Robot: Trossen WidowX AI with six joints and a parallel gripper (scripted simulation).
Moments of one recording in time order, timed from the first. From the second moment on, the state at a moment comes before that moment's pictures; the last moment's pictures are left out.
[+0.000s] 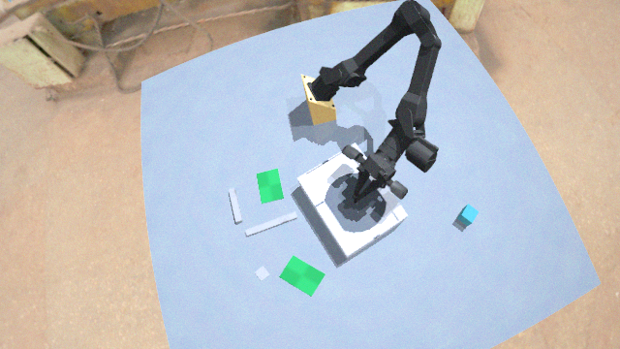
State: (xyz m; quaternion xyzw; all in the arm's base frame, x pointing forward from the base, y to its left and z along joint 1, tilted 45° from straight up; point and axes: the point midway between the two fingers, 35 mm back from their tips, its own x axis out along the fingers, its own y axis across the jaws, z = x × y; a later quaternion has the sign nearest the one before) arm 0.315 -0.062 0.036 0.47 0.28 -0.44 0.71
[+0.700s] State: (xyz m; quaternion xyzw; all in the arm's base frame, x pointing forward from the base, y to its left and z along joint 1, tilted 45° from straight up) arm 0.308 -0.063 0.032 0.47 0.28 -0.44 0.71
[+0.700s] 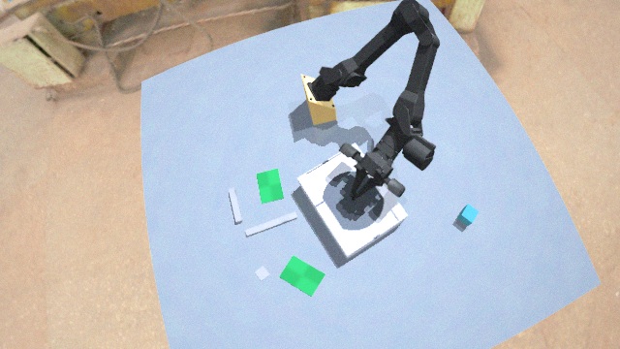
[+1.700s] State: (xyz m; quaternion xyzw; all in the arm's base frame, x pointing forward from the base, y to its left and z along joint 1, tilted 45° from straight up) arm 0.297 -0.065 0.027 0.47 0.28 -0.44 0.71
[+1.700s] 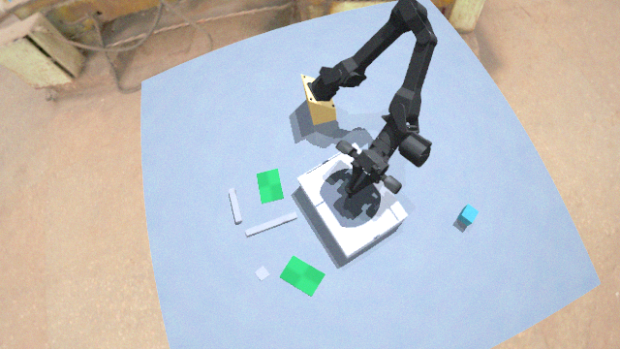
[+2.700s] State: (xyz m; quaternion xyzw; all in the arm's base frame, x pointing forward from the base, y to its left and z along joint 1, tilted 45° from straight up) arm 0.286 -0.066 0.023 0.47 0.28 -0.45 0.71
